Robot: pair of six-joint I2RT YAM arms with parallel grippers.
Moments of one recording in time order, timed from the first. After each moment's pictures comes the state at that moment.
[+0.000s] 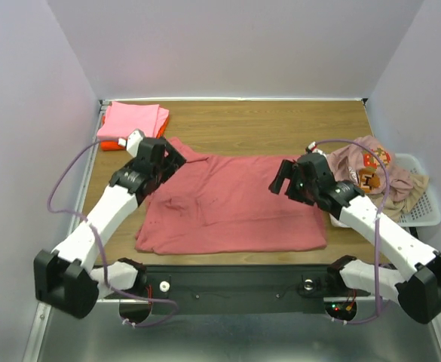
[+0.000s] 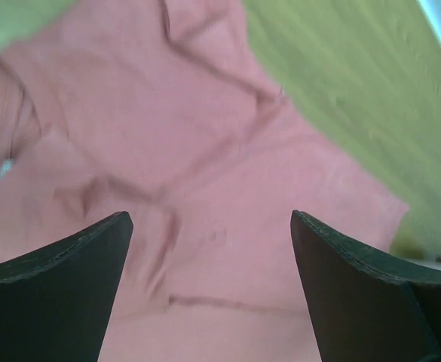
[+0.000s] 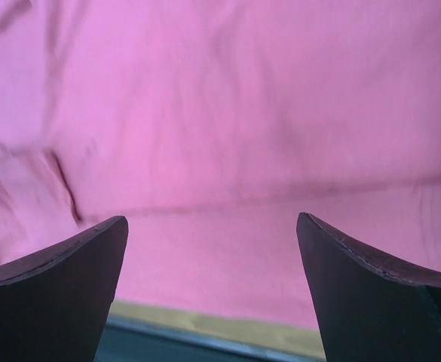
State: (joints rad) left arm -0.43 1.08 0.91 -0.54 -0.28 -1.01; right arm 0.52 1.04 0.80 -0.57 0.11 0.76
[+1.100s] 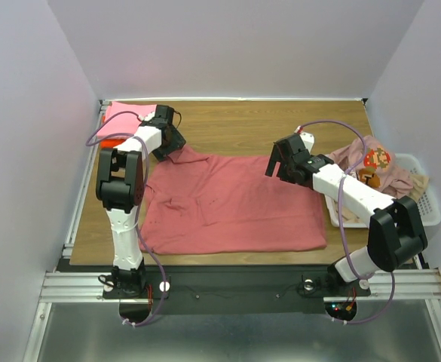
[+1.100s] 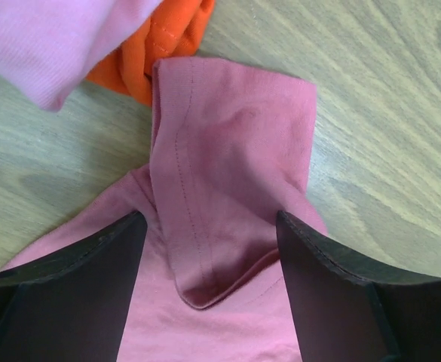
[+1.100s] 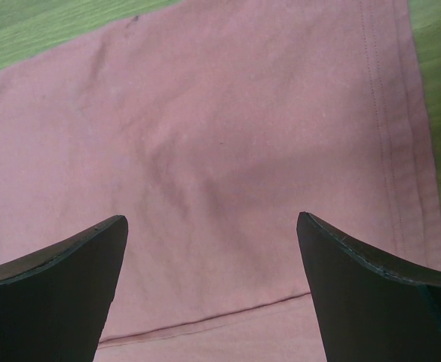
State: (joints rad) left arm -0.18 2.09 1.56 -0.50 -0.18 -0.80; right arm 0.48 1.48 1.06 -0.51 0.39 0.68
